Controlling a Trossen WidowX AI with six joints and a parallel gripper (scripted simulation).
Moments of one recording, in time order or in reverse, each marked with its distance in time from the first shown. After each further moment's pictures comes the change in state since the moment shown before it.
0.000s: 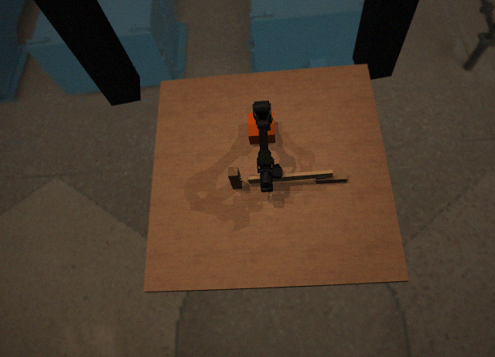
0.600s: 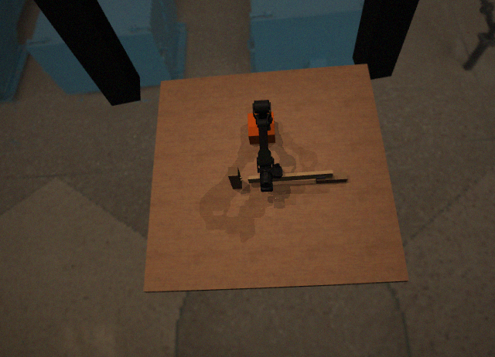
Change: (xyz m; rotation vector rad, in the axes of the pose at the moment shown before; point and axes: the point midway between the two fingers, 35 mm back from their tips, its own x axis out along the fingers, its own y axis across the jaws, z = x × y) arm -0.009 -0.001 0.000 -0.001 0.000 0.002
